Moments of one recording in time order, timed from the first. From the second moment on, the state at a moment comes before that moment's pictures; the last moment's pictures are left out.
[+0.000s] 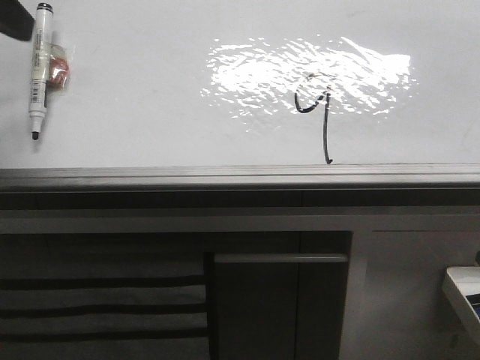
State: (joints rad) left arm -0.32 1.09 -0.81 -0.16 0.29 0.04; right arm 0.24 0.75 -0.99 0.29 1.07 -0.56
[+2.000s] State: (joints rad) left arm -0.13 -0.01 -0.01 -0.05 0.03 0.07; right arm 0.24 0.28 -0.58 0.09 0.77 -0.05
